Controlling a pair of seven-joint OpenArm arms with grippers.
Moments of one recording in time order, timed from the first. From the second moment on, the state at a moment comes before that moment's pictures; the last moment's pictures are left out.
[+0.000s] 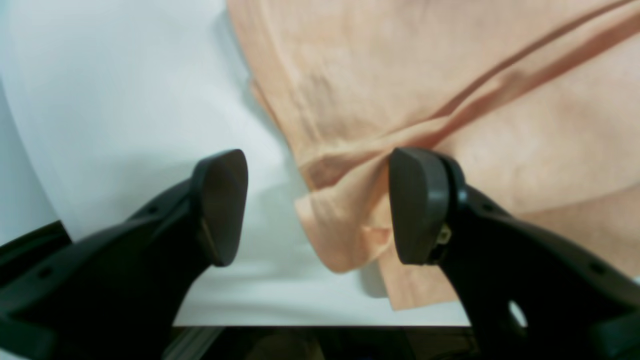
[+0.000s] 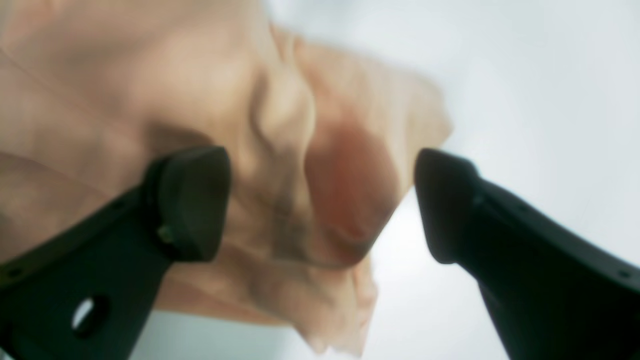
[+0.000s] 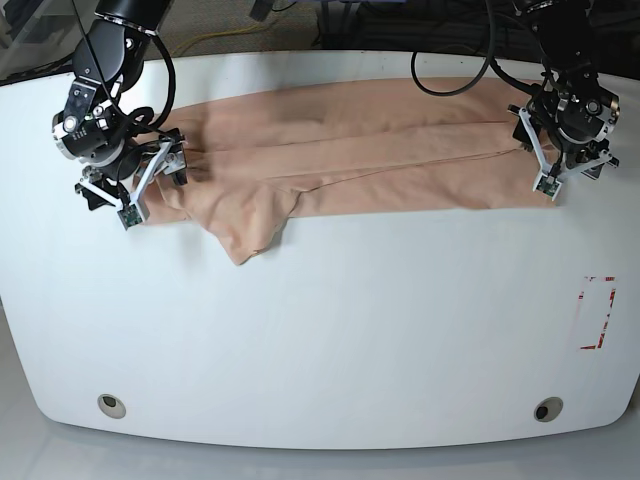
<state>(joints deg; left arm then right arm) 12.7 -9.2 -26.7 110.8 5.0 -43.2 63.6 -7.3 9.5 25.7 106.0 14.1 41.0 -64.4</state>
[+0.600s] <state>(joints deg) 9.5 -8.3 -26.7 108.1 5.4 -43.0 63.8 17.3 9.5 20.3 72.5 24.6 41.0 -69.7</state>
